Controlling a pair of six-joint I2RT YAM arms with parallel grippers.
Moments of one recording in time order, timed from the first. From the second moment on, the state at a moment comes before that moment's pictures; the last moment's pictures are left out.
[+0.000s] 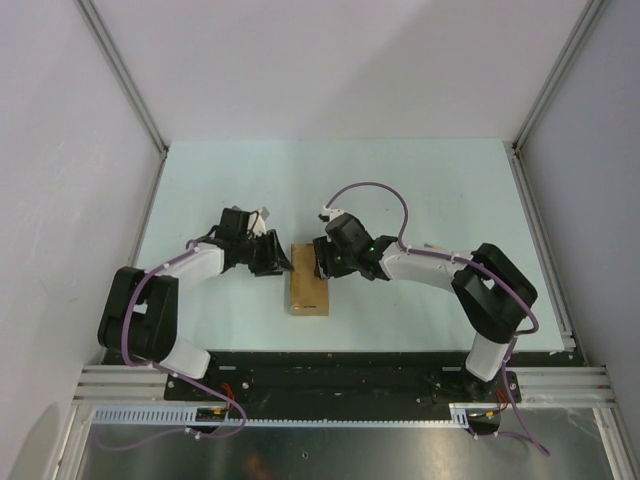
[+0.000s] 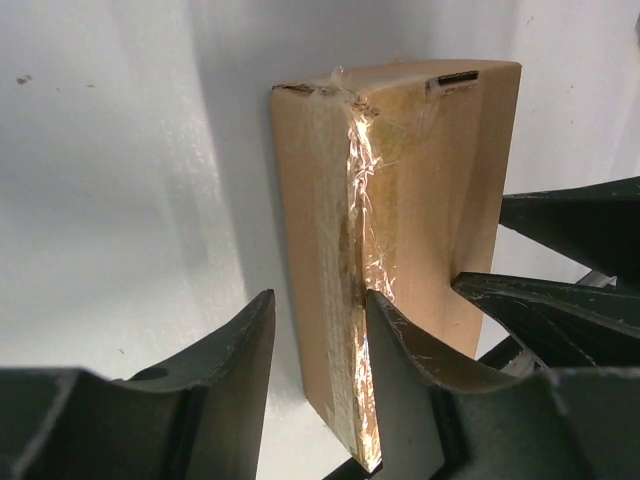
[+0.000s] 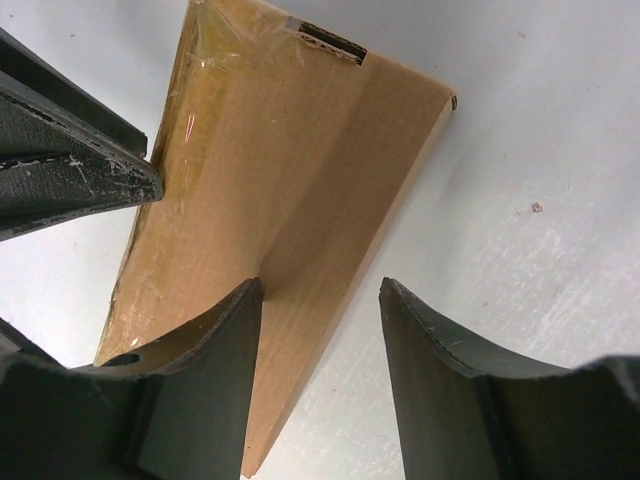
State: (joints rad) left arm -0.25 1.50 0.76 -0.24 0.48 -0.47; right arm 0.85 1.76 1.11 -0.15 -0.01 0.48
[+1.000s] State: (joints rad) left arm -0.10 1.54 0.70 -0.20 0.56 -0.52; right arm 0.81 1.81 1.16 -0.17 -0.09 0.57
